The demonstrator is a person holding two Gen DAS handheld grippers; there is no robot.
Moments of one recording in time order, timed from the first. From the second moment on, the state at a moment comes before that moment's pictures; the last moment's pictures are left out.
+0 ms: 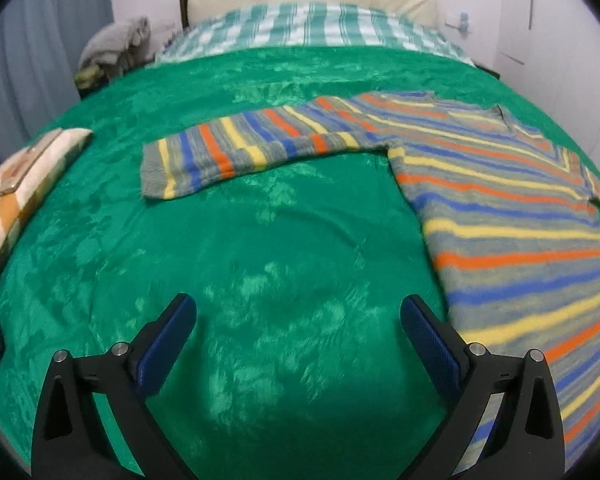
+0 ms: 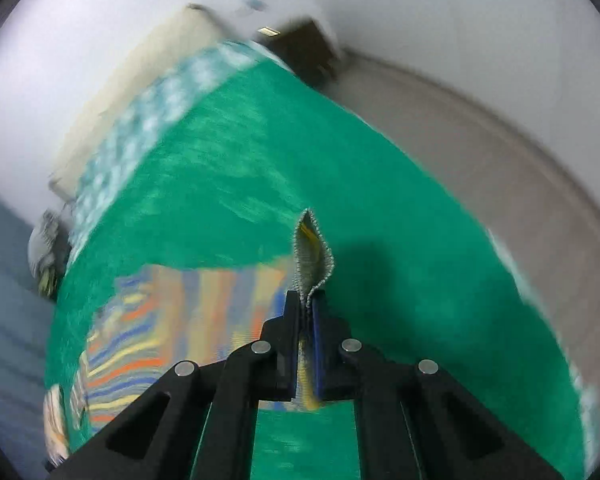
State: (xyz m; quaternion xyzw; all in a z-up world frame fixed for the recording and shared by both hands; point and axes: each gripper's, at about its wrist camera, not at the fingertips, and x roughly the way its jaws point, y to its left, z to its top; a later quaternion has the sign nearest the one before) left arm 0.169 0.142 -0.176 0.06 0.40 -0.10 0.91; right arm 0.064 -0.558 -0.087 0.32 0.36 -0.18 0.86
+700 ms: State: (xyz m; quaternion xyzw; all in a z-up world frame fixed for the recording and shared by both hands) left arm 0.186 0.153 -0.203 0.00 0.42 -0.11 0.90; right arm 0.263 -0.311 -0.053 0.23 0.46 0.06 0.86
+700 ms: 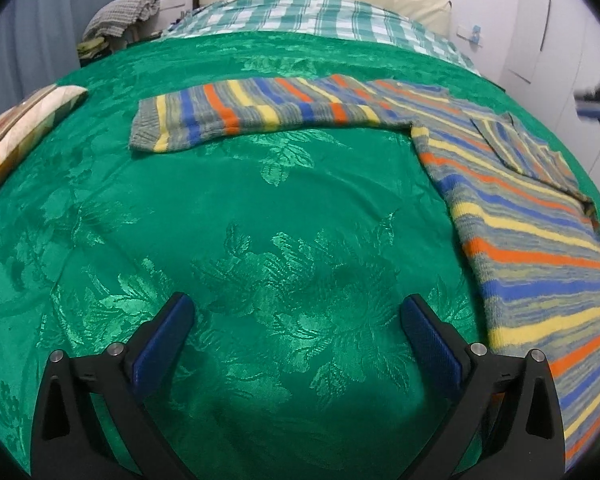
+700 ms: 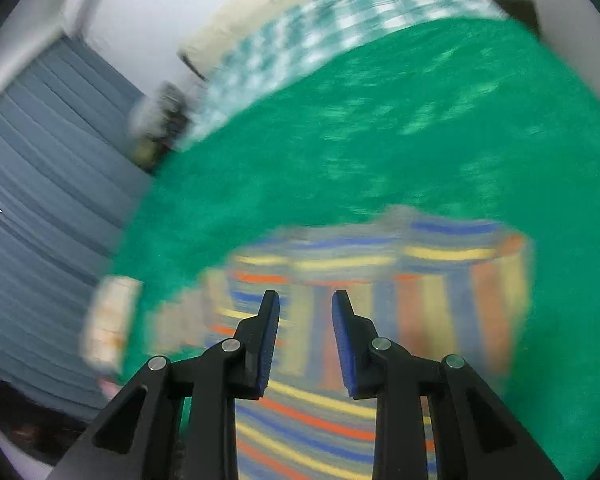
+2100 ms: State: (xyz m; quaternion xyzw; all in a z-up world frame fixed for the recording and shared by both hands) left arm 0.185 0.156 -0.203 0.00 0.42 -0.11 0.90; right arm 0.185 -0.365 -0.132 0.17 0.50 0.05 0.85
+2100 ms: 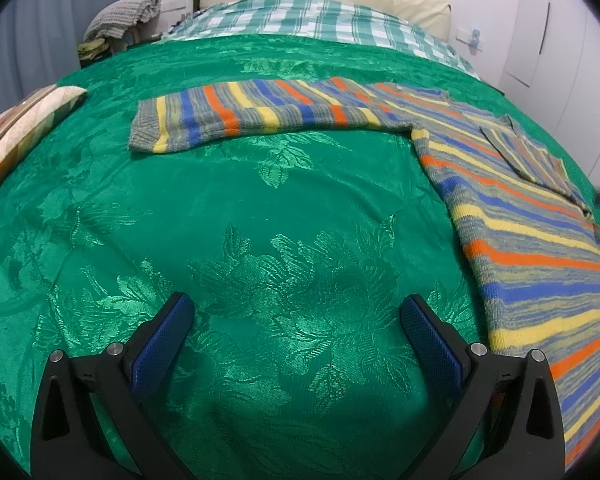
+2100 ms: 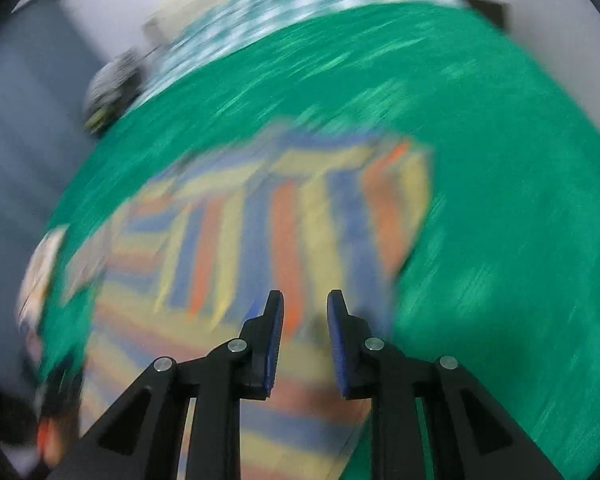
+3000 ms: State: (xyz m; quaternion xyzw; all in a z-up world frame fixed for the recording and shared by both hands) left arm 0.237 0.229 -0.135 -0.18 0.41 -0.08 0.89; right arm -0.094 -0.277 -0.112 0.12 0.42 -0.01 0.90
